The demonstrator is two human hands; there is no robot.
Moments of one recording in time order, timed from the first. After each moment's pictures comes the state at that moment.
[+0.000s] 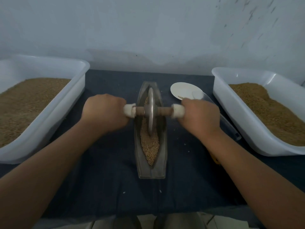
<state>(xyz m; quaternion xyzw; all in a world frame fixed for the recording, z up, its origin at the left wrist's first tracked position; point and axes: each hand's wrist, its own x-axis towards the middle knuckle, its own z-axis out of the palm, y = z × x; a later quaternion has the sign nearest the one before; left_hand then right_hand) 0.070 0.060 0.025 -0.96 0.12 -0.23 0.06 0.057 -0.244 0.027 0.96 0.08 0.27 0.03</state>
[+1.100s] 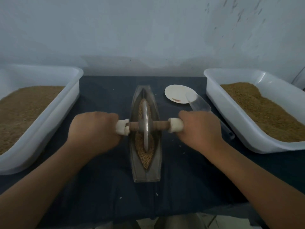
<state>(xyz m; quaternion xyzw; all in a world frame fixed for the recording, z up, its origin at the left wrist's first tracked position) 0.027 0.068 0.019 -0.96 0.14 -0.25 0.06 0.015 -0.254 0.030 0.96 0.14 0.25 0.02</state>
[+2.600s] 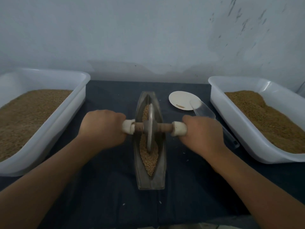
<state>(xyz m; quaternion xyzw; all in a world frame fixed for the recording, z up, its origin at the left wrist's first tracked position) 0.050 0.064 0.027 -0.97 0.15 -0.19 0.08 0.028 -0.254 0.027 0.96 0.11 0.25 0.02</state>
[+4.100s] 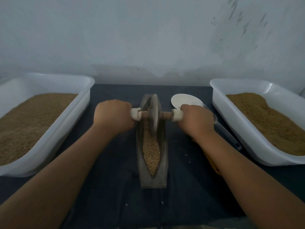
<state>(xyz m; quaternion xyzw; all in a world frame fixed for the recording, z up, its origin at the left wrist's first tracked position) 0.091 0.042 0.048 -0.98 0.09 -0.18 0.04 0.090 -0.239 0.032 0.99 0.03 0.16 -0.02</state>
